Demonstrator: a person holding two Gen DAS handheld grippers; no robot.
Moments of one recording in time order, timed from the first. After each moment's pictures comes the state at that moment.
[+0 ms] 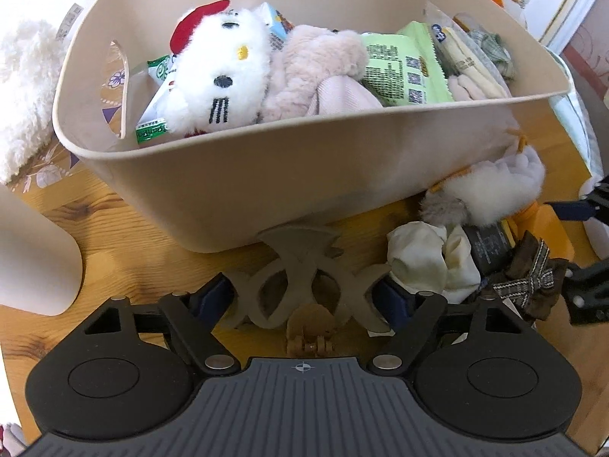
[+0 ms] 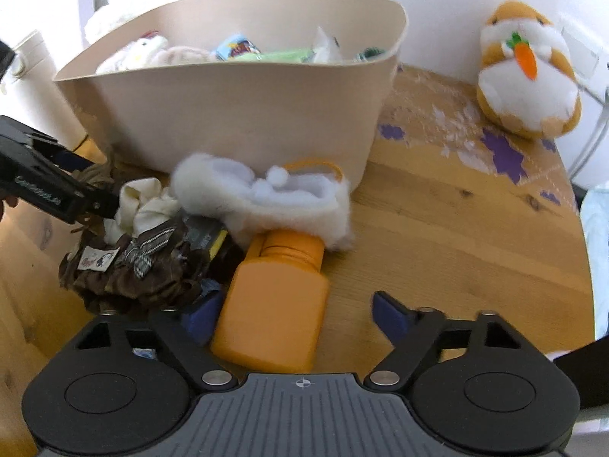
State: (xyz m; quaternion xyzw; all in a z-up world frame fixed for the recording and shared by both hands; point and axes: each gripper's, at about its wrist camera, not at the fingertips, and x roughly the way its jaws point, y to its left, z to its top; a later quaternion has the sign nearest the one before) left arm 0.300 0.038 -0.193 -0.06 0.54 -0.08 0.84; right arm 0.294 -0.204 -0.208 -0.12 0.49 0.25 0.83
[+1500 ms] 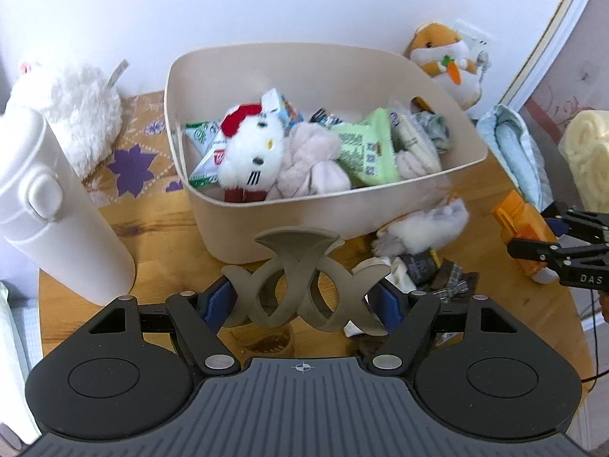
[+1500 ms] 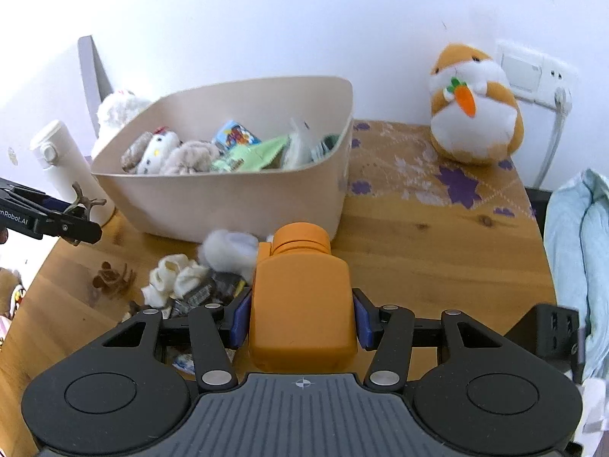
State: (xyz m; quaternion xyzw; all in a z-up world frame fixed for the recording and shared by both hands) left arm 0.249 0.076 -0.112 -0.11 0.47 -0.10 0.87; right arm 0.265 -0.242 -0.139 -0.04 0.42 0.24 0.87
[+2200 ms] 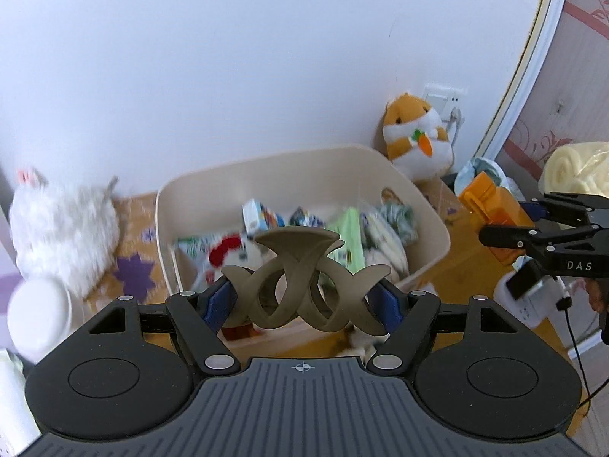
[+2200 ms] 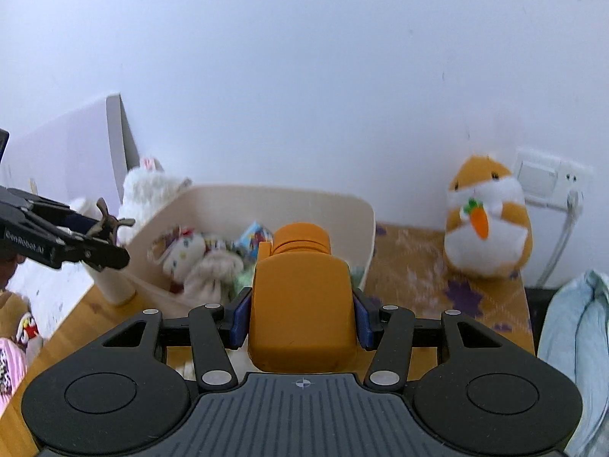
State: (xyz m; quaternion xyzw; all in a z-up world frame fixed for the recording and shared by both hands) left arm 0.280 0.073 -0.036 -0.08 0.39 -0.11 0.91; right arm 0.301 -0.225 -0.065 -0.04 0.33 0.28 0.90
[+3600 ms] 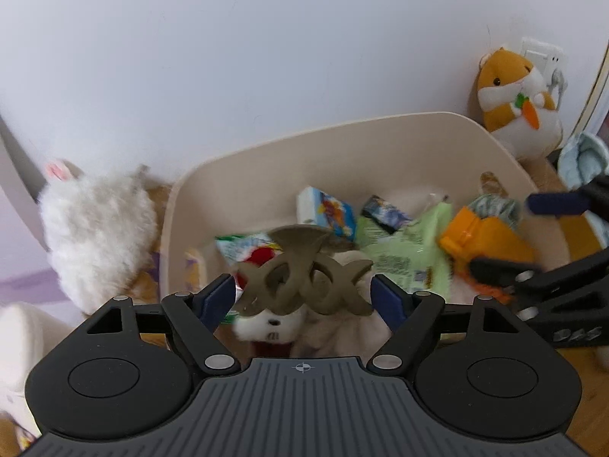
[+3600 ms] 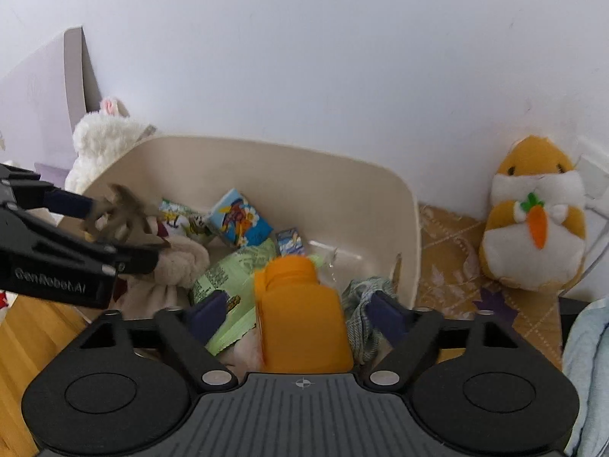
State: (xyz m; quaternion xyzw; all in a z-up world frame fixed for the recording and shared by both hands) left arm 0.350 0.034 -0.080 0.00 0.45 0.03 0.89; right arm 0.381 -0.150 -0.122 -0.10 0.40 0.26 0.87
